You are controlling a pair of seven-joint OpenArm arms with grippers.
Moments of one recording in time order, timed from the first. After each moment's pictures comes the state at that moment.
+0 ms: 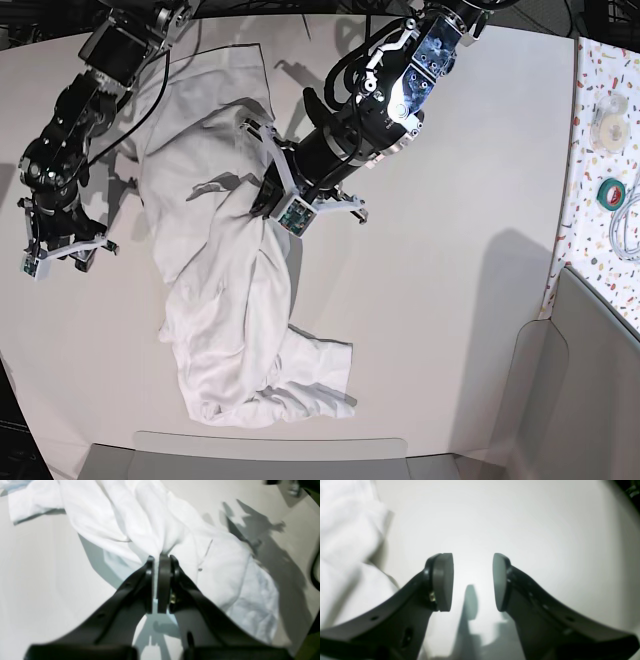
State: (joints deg) left arm 0.1 -3.9 32.6 113.4 -12.6 -2.5 46.9; right arm 11.7 4.1 35.6 89.5 8.0 14.5 -46.8
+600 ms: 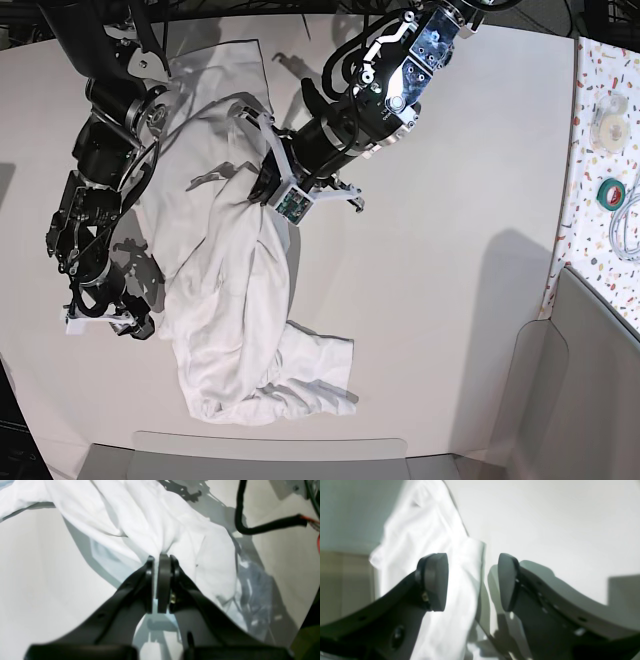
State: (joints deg) left arm 1.7 -5.2 32.9 113.2 -12.8 -2.7 46.9; right arm 34.7 7.4 35.5 46.3 29.0 14.0 -41.0
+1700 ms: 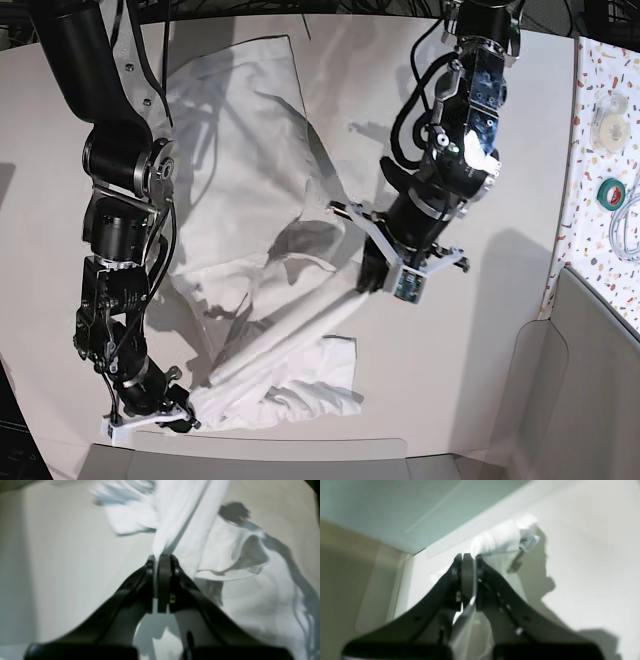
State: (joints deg) left arm -5.4 -9.2 11.5 113.3 -13.4 -3.2 46.7; right arm 50.0 3.9 18.6 45.2 27.3 13.8 -36.3
